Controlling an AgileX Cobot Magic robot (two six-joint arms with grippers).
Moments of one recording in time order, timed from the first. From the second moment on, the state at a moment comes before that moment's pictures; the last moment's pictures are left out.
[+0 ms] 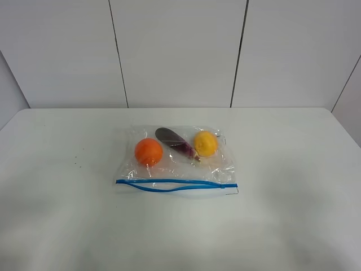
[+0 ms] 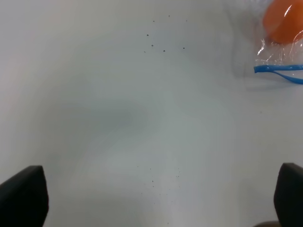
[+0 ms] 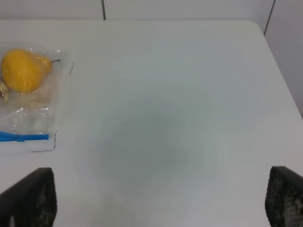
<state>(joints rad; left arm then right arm) 0.00 0.00 -0.49 0.05 1.05 0.04 -0.03 0.00 -0.49 0.02 1.02 0.02</state>
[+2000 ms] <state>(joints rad) 0.00 0.00 -0.49 0.05 1.05 0.04 -0.03 1.93 -0.93 1.09 0.84 -0.94</state>
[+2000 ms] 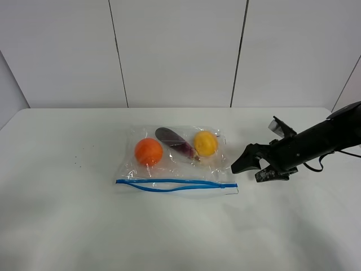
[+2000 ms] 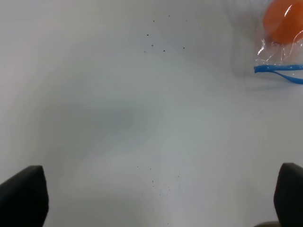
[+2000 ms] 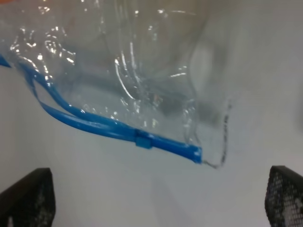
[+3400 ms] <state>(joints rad) 0.00 0.00 -0.49 0.05 1.05 0.04 -0.03 2.22 -1.08 1.34 1.07 -1.20</state>
